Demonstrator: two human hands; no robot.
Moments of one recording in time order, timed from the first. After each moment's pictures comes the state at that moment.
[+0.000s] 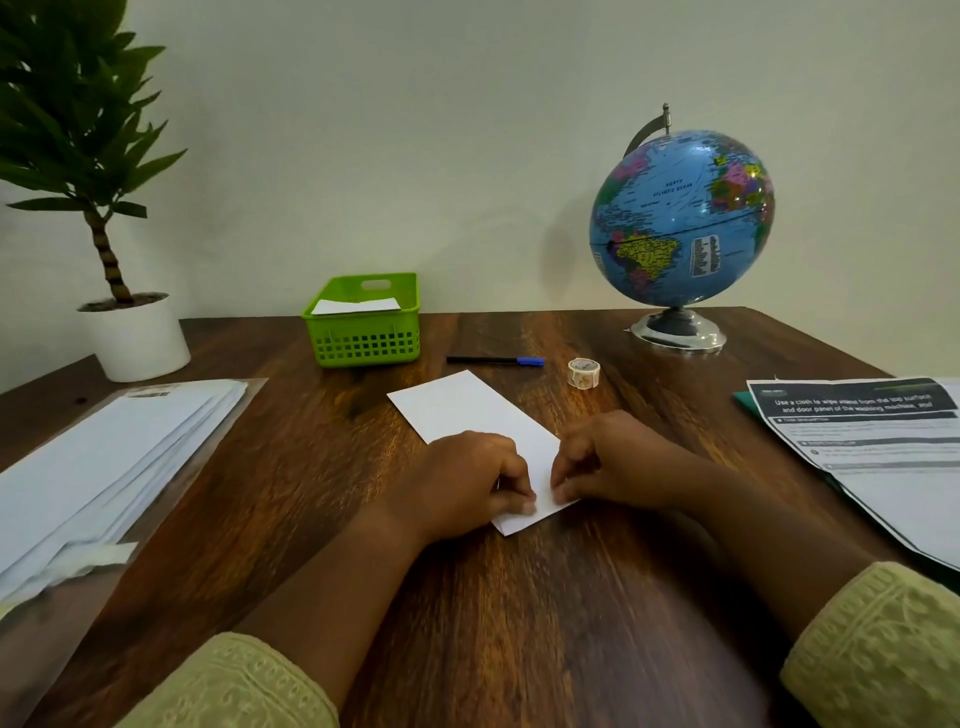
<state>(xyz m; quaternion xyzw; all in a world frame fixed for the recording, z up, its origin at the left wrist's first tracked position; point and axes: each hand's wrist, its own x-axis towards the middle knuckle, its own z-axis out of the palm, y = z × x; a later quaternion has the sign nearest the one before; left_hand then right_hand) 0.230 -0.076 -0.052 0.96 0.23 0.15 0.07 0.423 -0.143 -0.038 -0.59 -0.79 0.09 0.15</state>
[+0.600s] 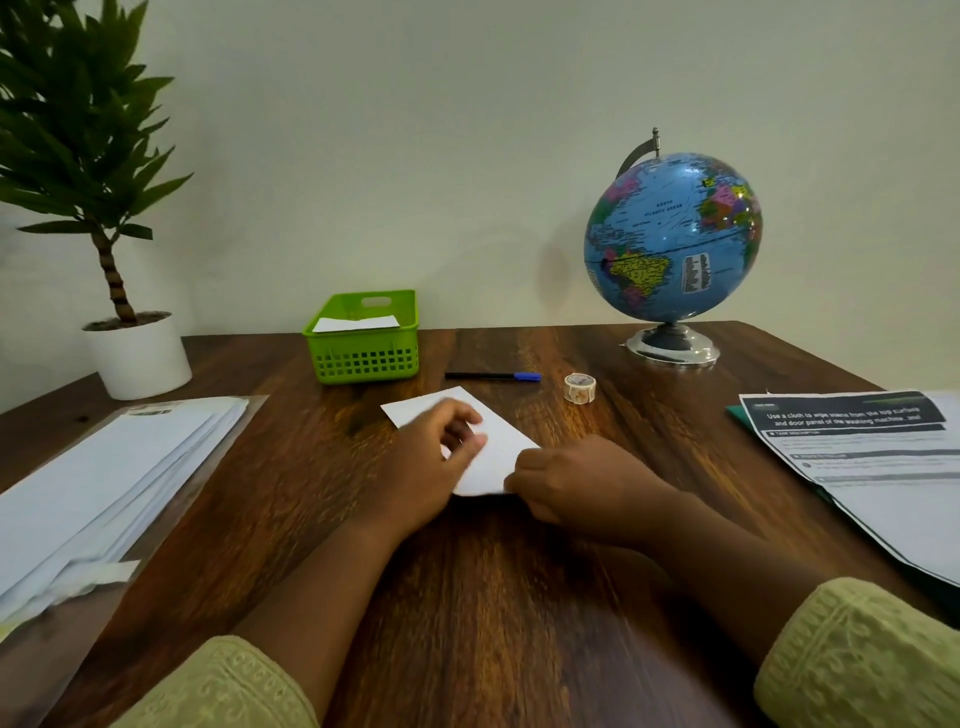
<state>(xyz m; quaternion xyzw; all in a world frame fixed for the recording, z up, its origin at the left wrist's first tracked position) 0.221 -0.058 -0.052 0.82 0.32 0.41 0.23 0.384 -0.150 -0.032 -0.50 -0.85 -0.18 0.01</state>
